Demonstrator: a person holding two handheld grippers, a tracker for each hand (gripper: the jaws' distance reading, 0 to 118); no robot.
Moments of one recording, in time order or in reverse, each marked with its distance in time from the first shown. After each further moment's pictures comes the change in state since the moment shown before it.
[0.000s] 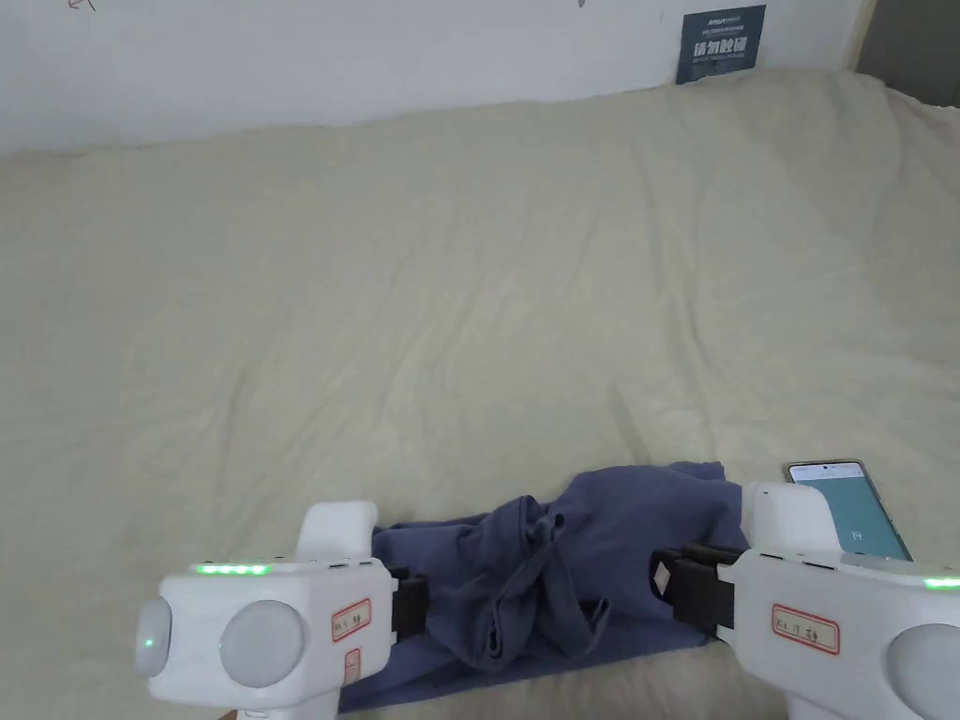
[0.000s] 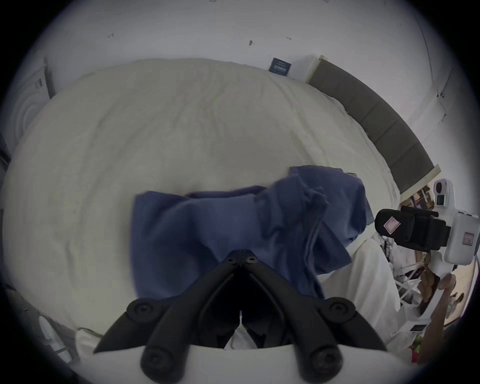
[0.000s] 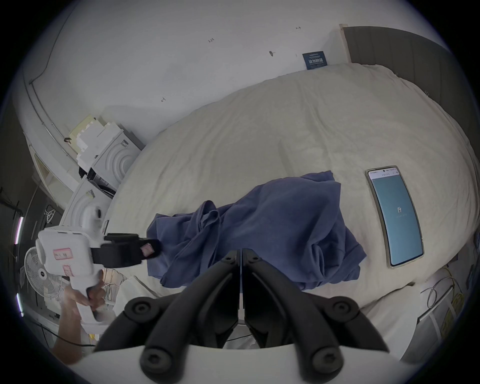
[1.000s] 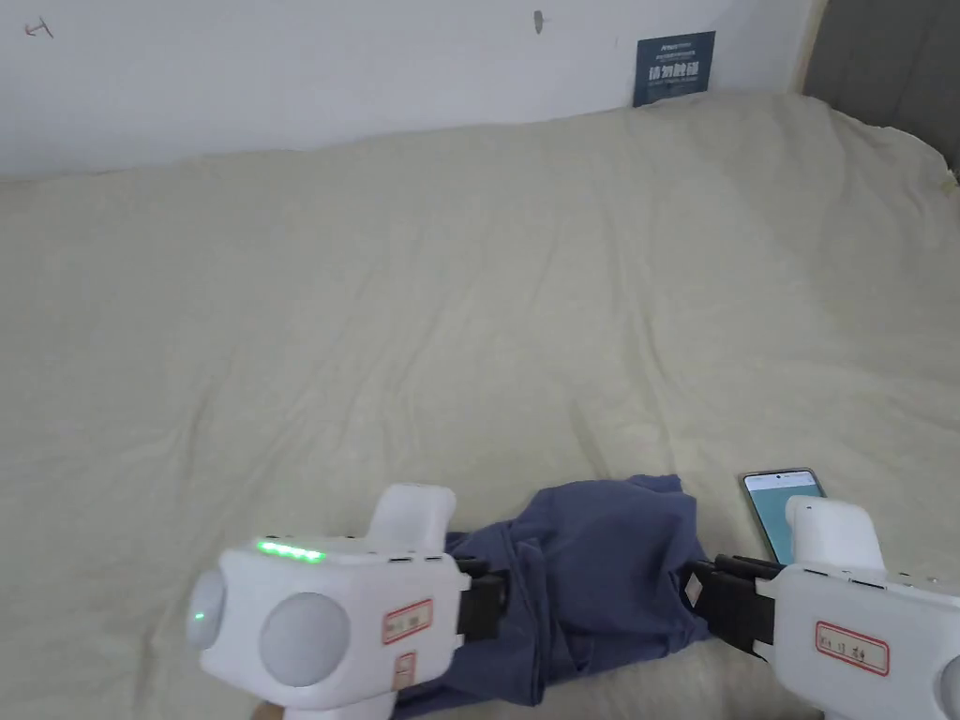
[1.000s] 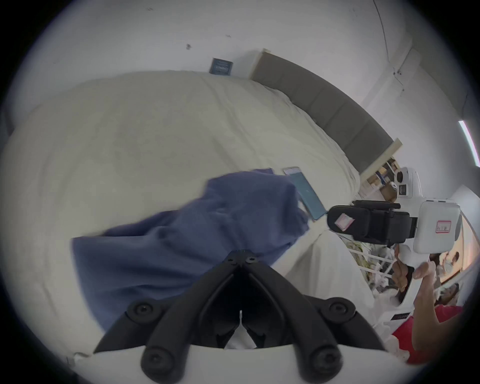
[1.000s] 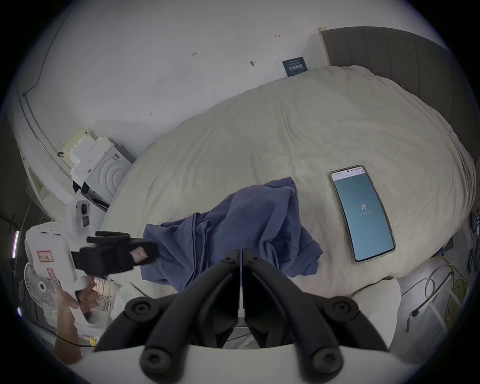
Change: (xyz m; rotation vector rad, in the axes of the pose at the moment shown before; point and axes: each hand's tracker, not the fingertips) left arm 0.056 0.024 0.017 0.032 -0.182 -0.163; right arm 0.035 -0.003 0.034 0.051 -0.052 -0.060
